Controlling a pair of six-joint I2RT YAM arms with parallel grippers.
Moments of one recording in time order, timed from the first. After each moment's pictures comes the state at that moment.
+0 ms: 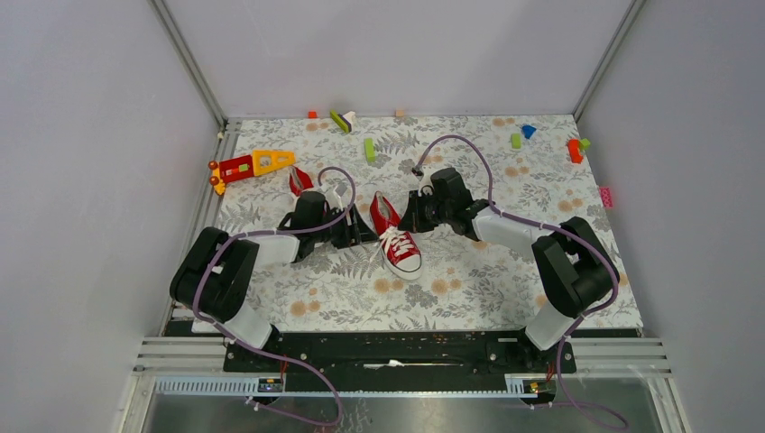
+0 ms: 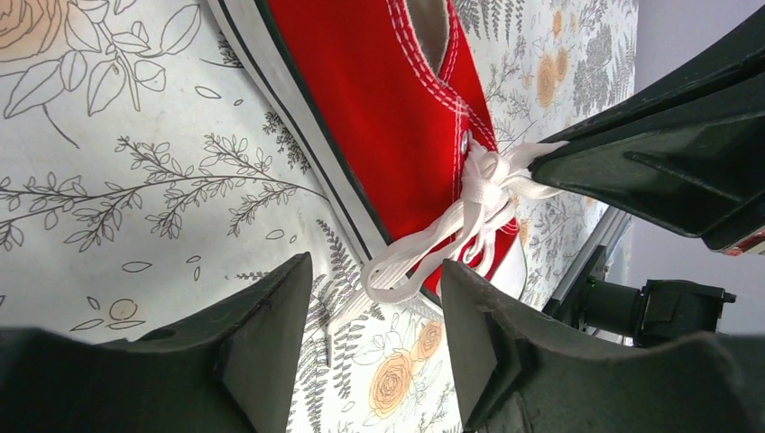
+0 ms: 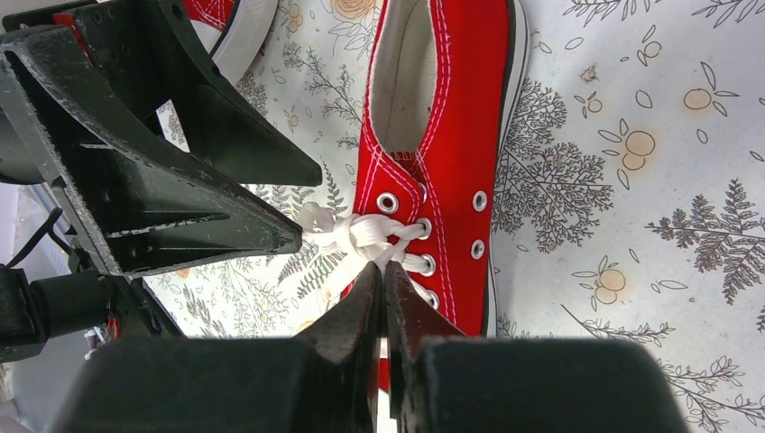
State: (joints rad) left arm -0.37 1.59 0.61 0.34 0.58 -0.67; right arm 0.58 1.67 0.95 0.01 -0.38 0.42
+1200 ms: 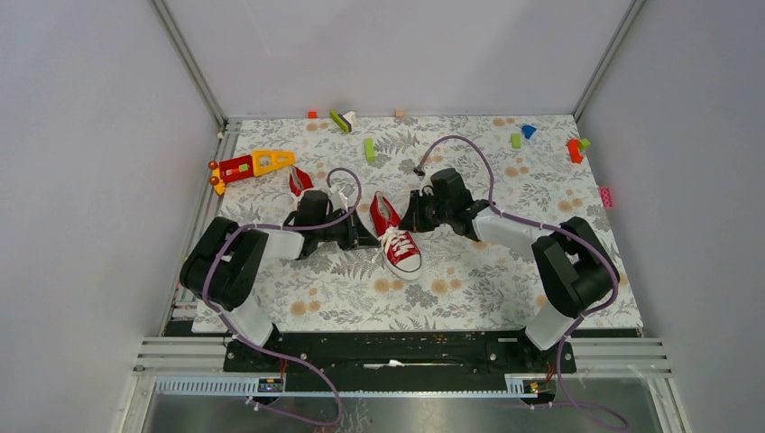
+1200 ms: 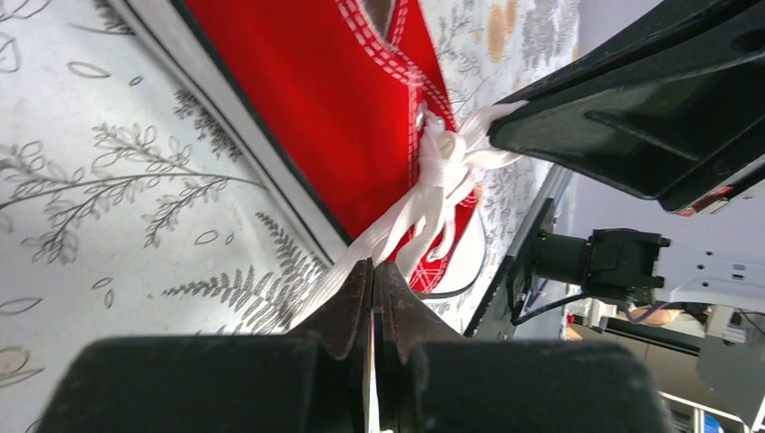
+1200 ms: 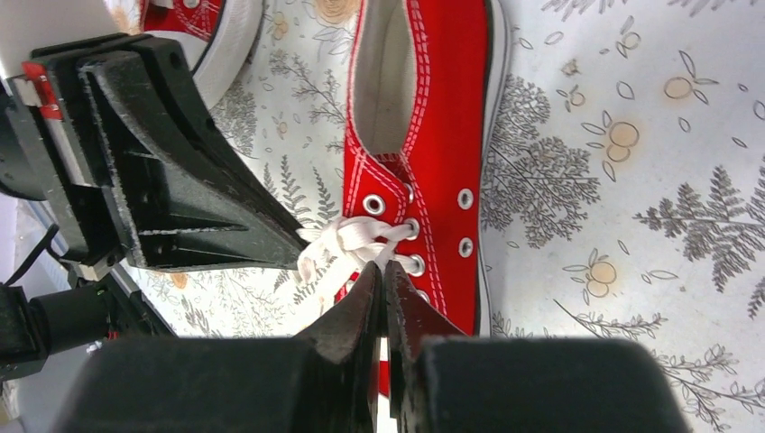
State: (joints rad) left arm -0.37 1.68 0.63 0.43 0.76 -0.72; right arm 0.58 1.67 0.95 0.01 -0.36 0.44
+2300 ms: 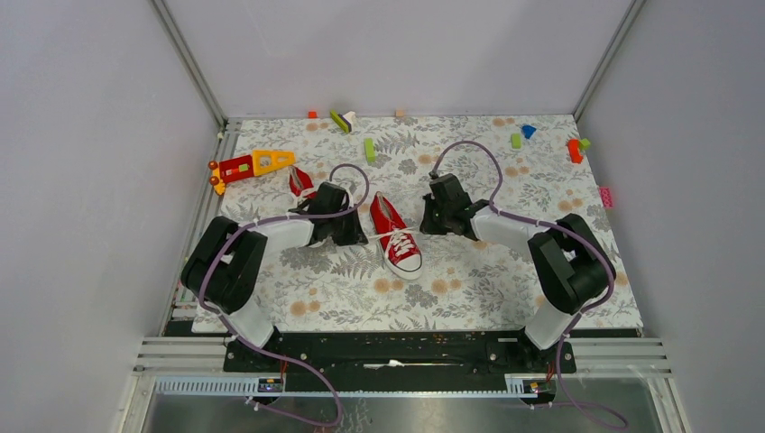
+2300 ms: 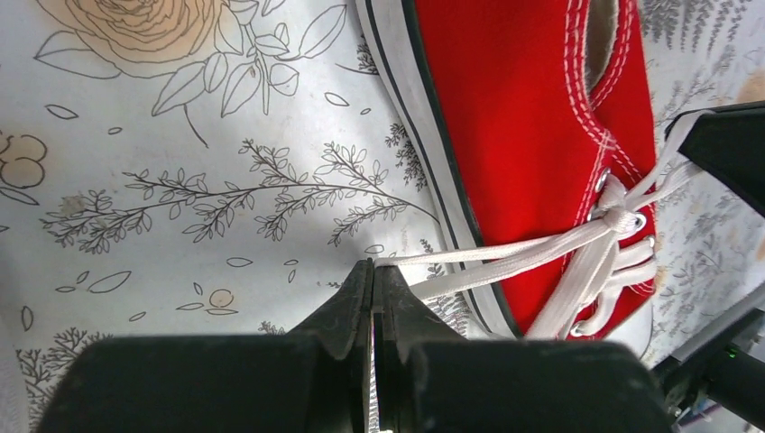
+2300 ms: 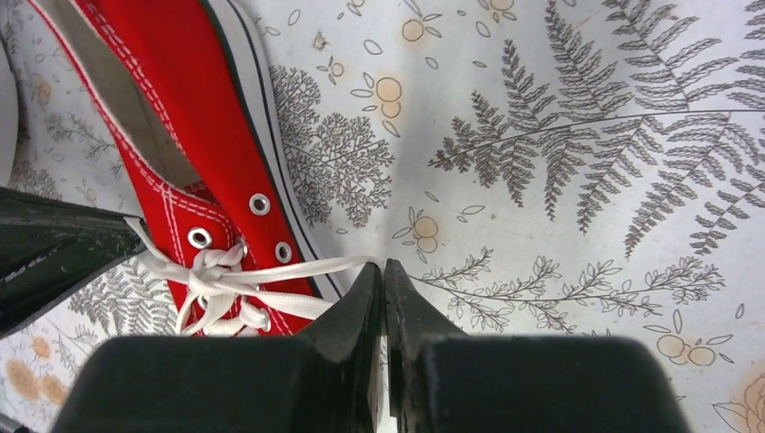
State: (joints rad) left arm -0.44 1.66 0.81 -0.05 0.30 -0.55; right arm 0.56 1.69 0.94 -0.13 -0.02 0.52
